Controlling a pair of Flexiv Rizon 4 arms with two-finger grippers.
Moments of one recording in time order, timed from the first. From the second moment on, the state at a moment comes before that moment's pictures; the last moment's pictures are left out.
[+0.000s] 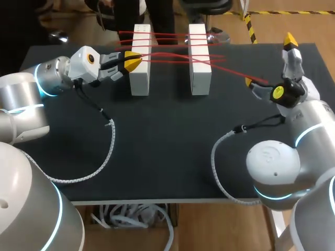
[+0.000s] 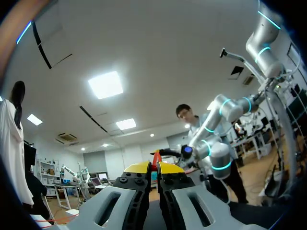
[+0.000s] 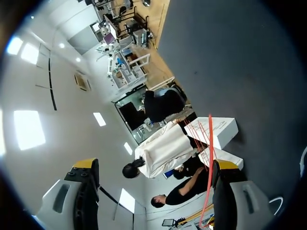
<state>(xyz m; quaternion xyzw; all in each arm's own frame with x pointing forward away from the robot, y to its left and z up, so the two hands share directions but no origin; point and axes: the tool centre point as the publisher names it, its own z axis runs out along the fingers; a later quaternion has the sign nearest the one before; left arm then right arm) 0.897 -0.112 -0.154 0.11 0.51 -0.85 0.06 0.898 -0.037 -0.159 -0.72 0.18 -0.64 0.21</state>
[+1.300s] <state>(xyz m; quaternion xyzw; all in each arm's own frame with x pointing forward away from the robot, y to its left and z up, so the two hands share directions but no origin) 0.897 -0.112 -0.154 0.11 0.51 -0.85 0.06 0.926 -0.026 -0.153 -0.69 0.20 -0.65 0.23</state>
